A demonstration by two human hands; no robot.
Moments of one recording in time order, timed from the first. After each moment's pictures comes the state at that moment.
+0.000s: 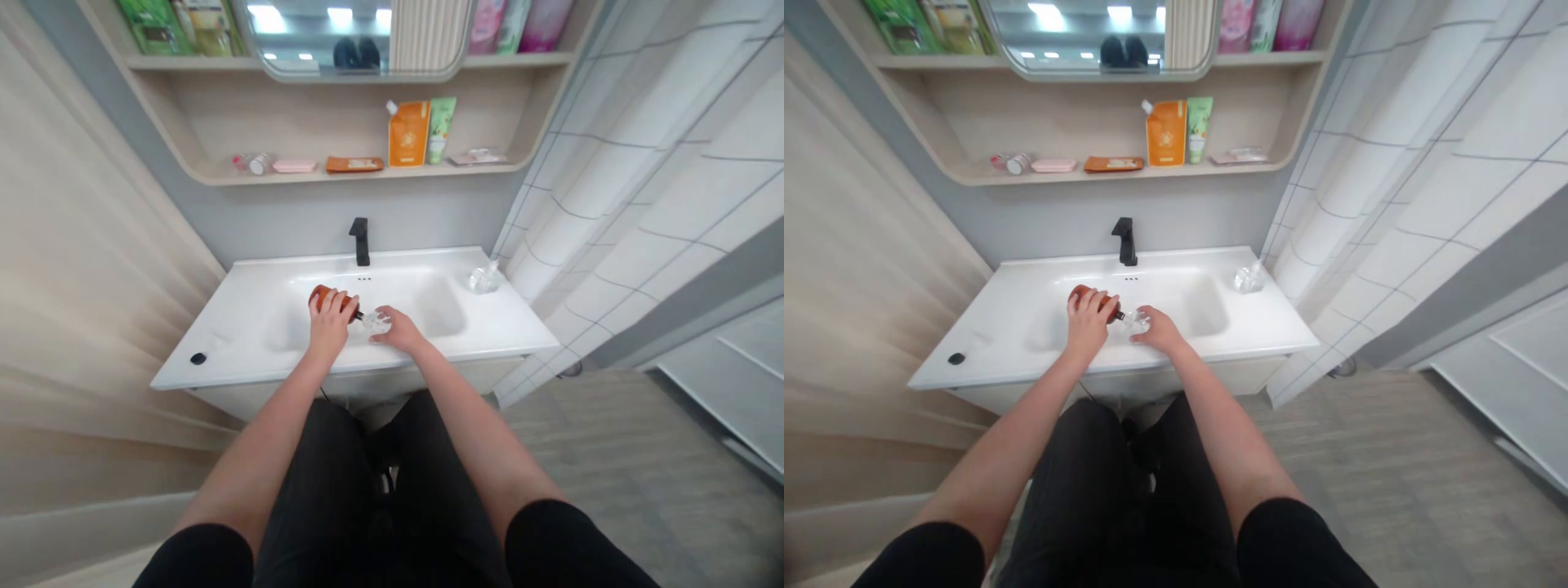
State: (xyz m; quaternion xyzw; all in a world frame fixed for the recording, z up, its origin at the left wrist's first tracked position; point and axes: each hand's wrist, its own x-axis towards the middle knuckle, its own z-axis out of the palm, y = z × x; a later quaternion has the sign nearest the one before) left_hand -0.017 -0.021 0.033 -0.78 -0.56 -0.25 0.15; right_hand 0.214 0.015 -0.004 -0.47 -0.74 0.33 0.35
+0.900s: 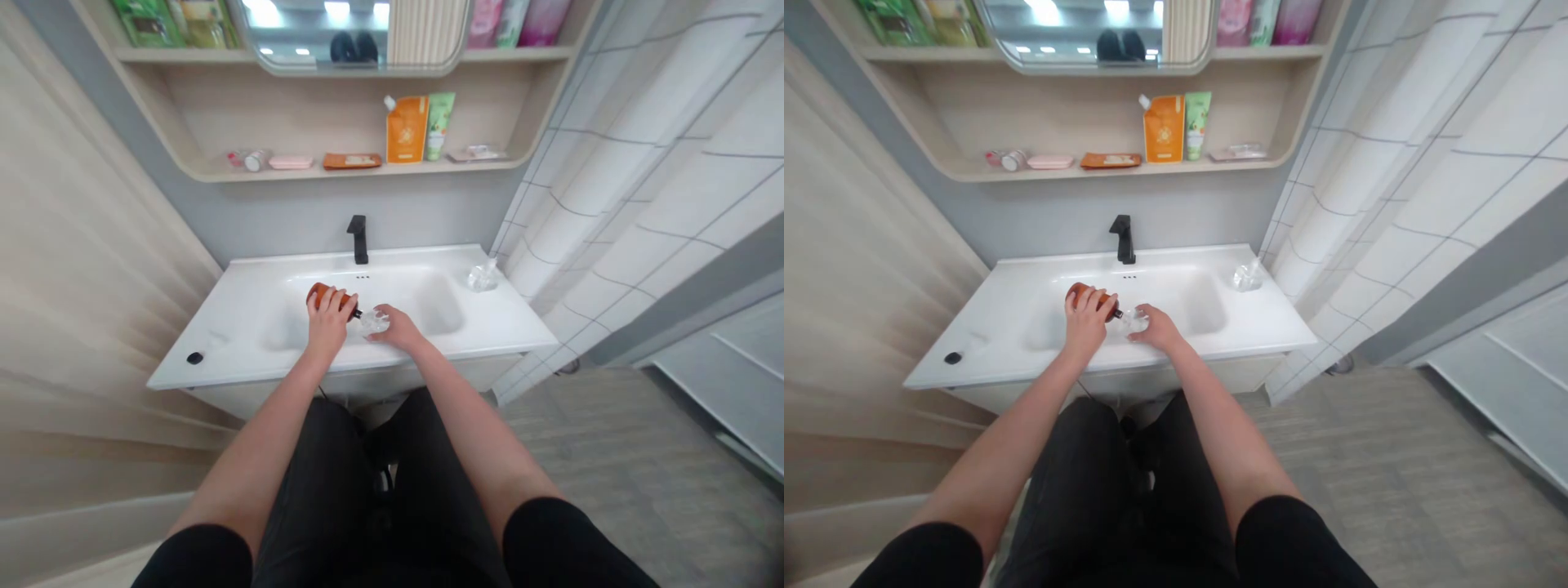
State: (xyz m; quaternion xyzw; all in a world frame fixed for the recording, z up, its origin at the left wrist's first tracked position) left_hand -0.015 -0.023 0.036 -0.78 -0.56 -0.24 0.13; right_hand 0.214 0.011 0.004 -0.49 -0.74 0.32 0.34
